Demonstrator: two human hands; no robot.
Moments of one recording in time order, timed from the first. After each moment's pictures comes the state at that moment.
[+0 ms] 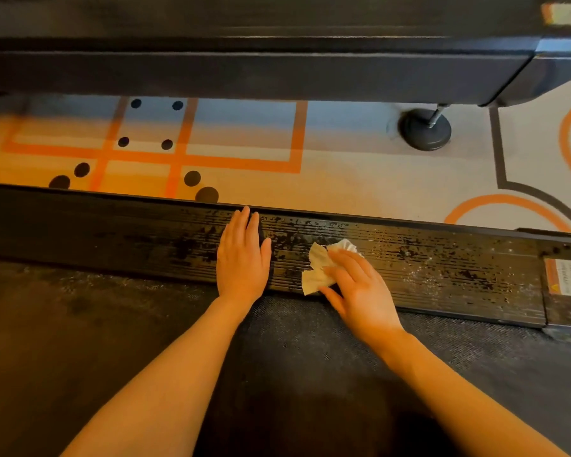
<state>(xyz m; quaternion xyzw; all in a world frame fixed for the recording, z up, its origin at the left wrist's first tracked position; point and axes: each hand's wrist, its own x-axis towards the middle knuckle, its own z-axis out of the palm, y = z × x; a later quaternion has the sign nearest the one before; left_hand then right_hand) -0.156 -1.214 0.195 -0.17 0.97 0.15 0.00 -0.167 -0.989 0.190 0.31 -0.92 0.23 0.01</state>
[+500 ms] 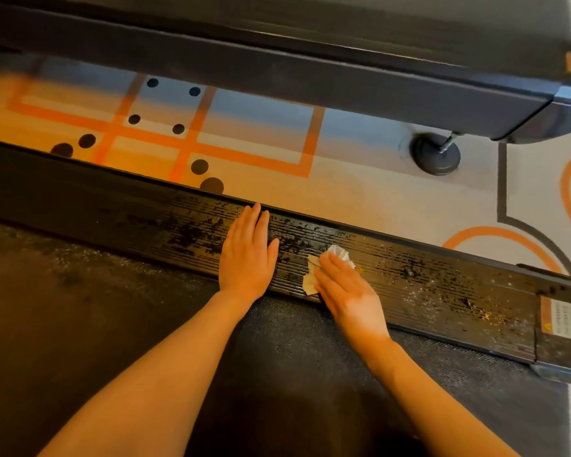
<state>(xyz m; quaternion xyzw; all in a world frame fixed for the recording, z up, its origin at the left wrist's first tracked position) -0.154 -1.213 0.196 -0.16 0.98 0.14 -0.01 -0.174 -1.002 0.181 0.37 -0.89 0.24 0.06</state>
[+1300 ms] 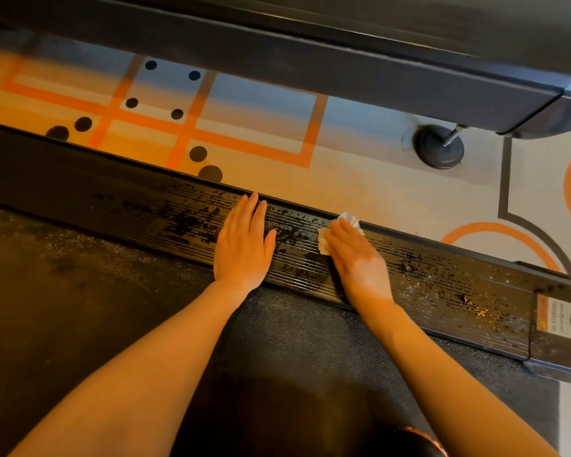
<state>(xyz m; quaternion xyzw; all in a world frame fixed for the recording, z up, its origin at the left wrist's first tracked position) -0.155 -1.213 0.196 -0.16 0.98 0.12 0.01 -0.221 -1.009 0.192 0.35 -0.91 0.24 0.03</state>
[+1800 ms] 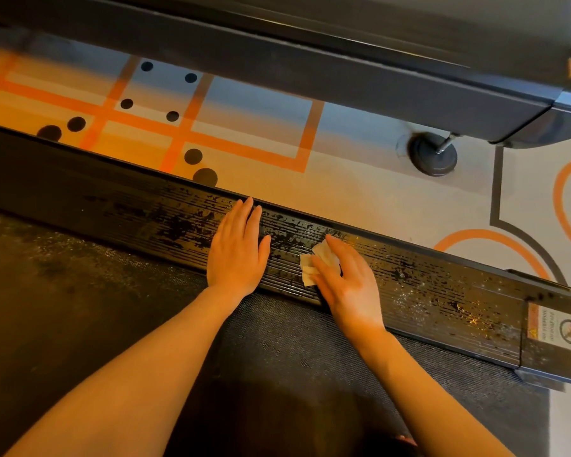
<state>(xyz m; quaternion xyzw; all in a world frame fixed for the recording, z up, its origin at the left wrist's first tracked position) -0.155 -1.213 0.195 -0.16 0.98 0.13 -0.01 -0.192 -1.000 0.188 0.34 -0.90 0.25 0.04</state>
